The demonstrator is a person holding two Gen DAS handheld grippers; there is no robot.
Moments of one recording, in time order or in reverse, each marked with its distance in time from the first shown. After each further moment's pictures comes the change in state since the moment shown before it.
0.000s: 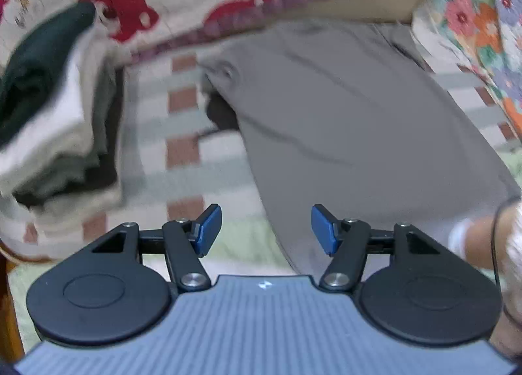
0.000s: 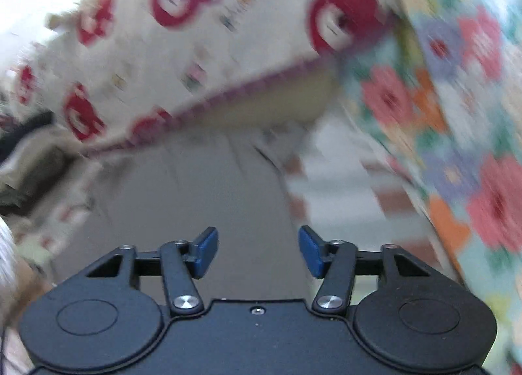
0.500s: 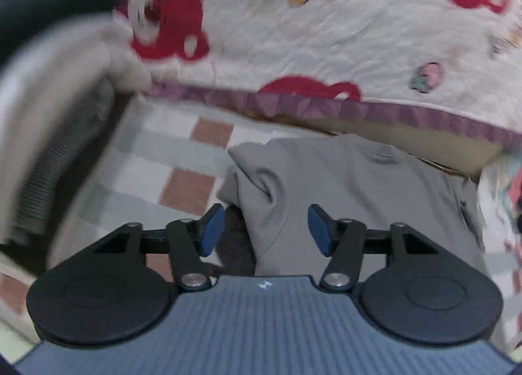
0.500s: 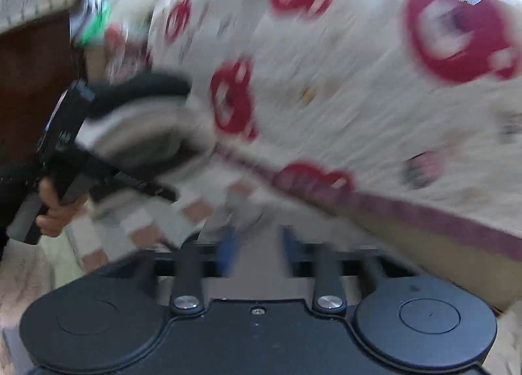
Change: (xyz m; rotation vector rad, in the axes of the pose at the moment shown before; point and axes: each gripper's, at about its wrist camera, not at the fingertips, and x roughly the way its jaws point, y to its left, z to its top) left arm 0.193 0.101 0.108 -0.476 -0.175 -0.061; right arm 0.242 0.238 0.153 -0.550 0.084 0.424
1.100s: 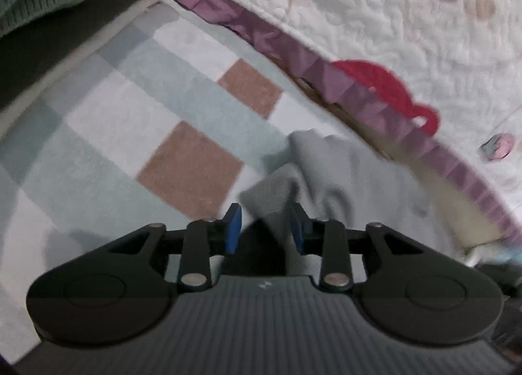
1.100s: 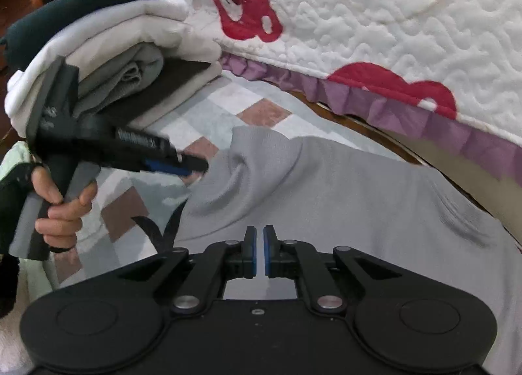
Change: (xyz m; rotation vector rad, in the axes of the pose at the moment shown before) left arm 0.125 0.084 -0.014 -0.355 0.064 -0.158; right arm 0.204 -0.028 0.011 0.077 0.280 0.200
